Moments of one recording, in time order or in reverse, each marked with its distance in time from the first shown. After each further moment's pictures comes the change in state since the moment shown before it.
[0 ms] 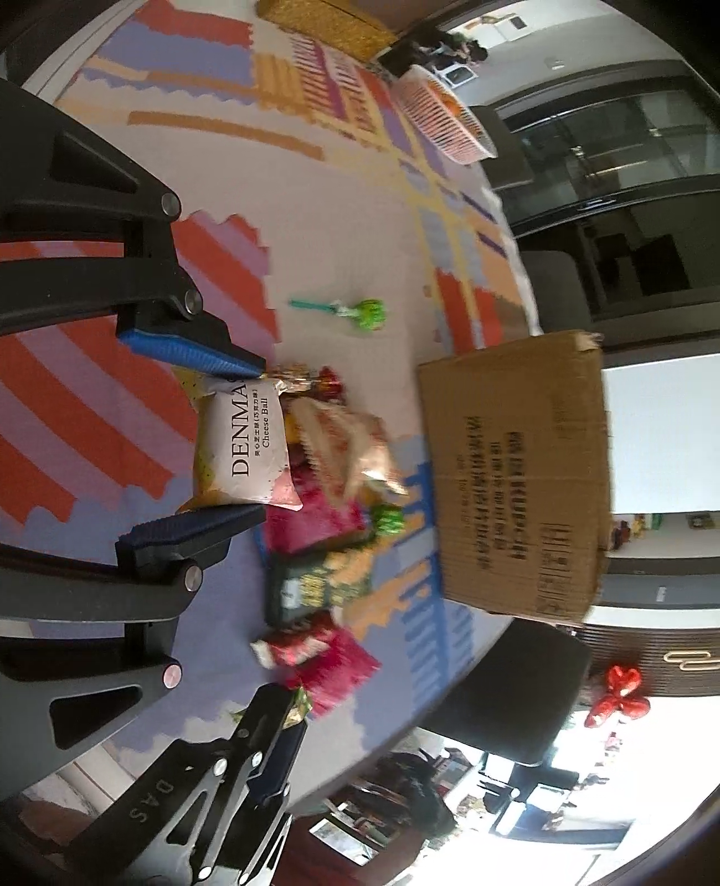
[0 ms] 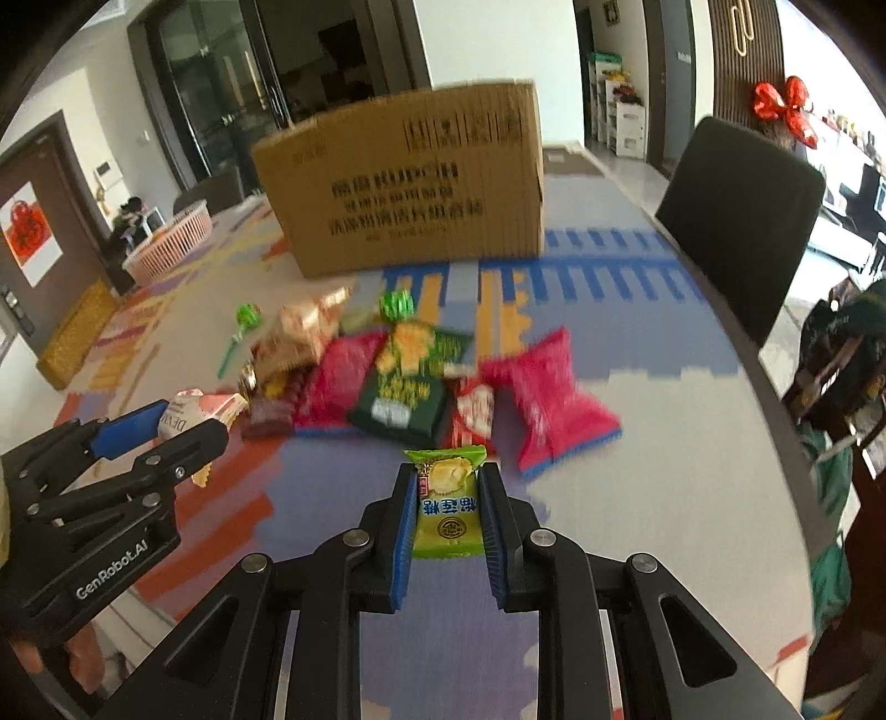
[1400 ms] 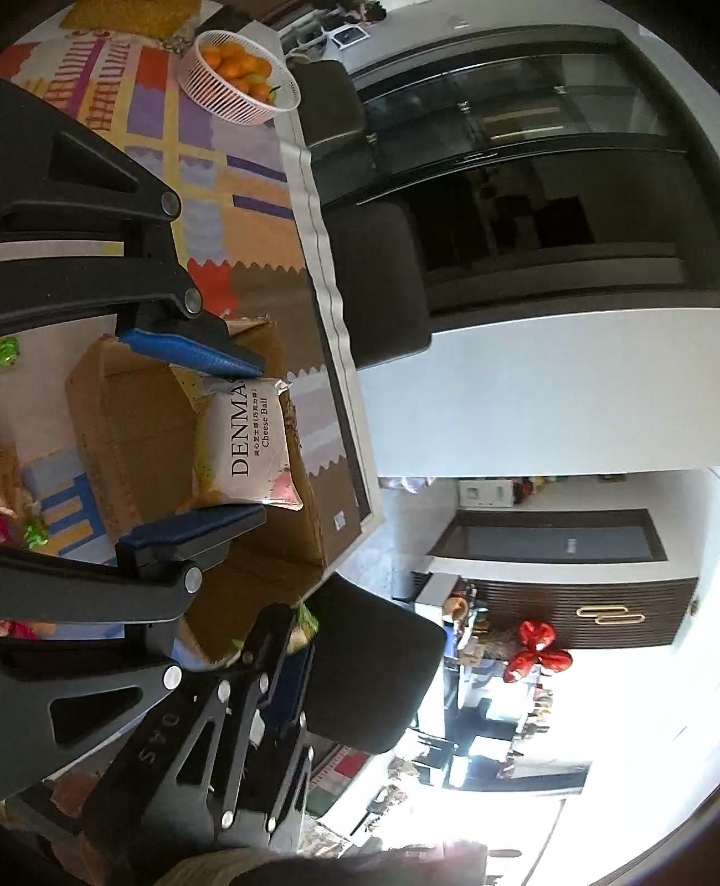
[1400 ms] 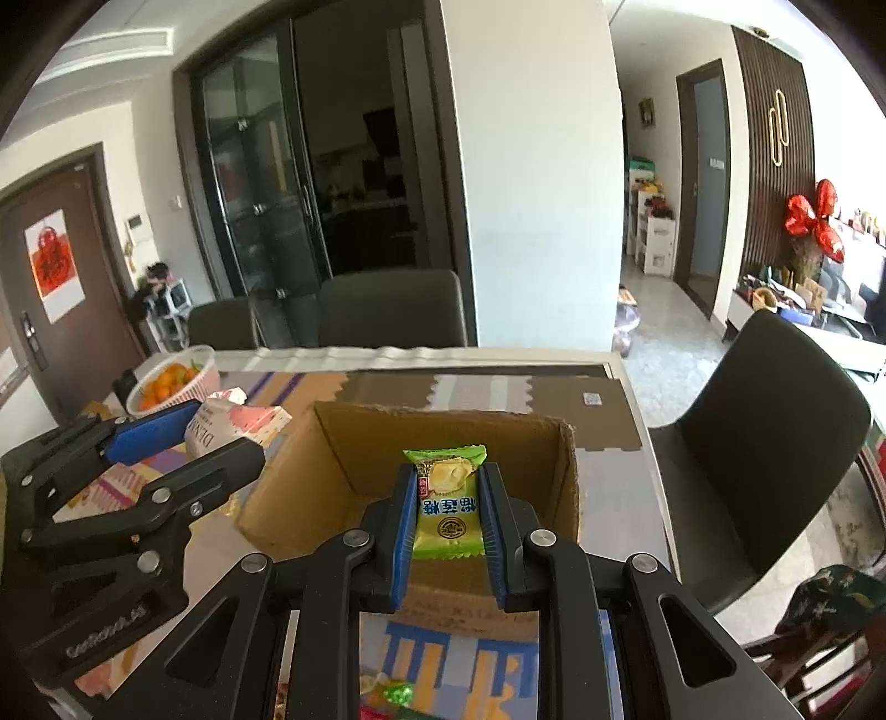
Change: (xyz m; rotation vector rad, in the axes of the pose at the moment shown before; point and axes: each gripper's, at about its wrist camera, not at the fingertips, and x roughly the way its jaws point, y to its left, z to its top) left arm 0.028 0.035 0.249 0.076 -0.241 -0.101; right arm 0.002 0.005 0.267 -0.115 -0.232 0.032
